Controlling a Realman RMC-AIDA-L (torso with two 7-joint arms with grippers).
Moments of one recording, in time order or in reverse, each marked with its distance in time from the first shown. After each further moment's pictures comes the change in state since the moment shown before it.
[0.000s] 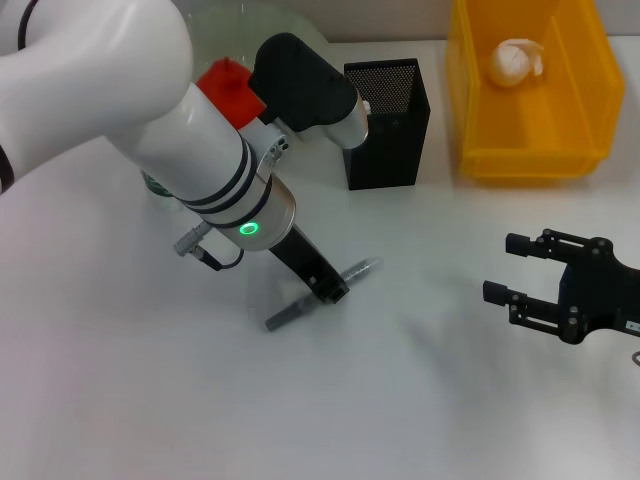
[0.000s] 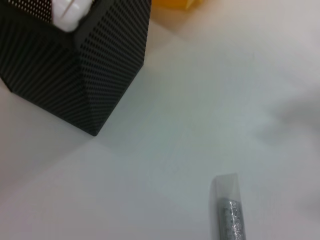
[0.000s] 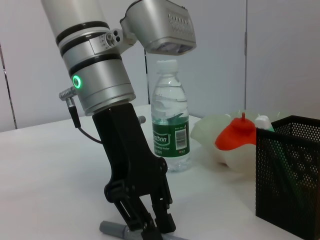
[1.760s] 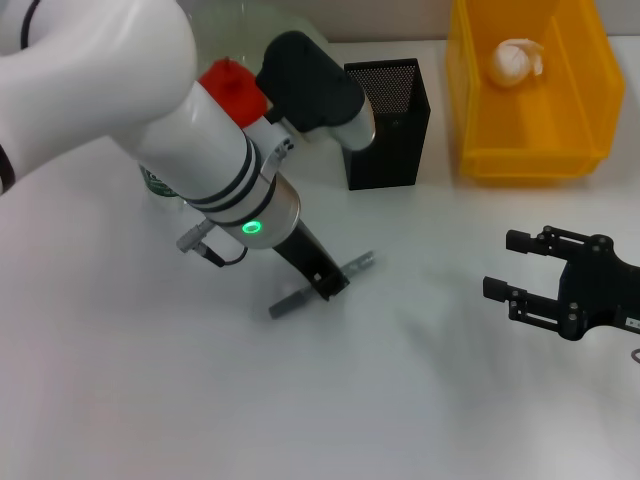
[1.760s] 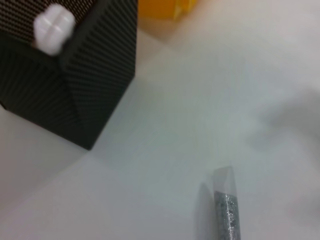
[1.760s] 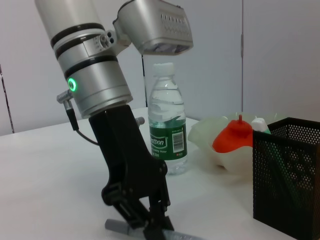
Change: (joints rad) left arm 0.004 0.000 -0.002 0.023 0.001 -0.002 0.027; right arm 0.006 0.000 0.012 0.009 0.000 0.000 0.003
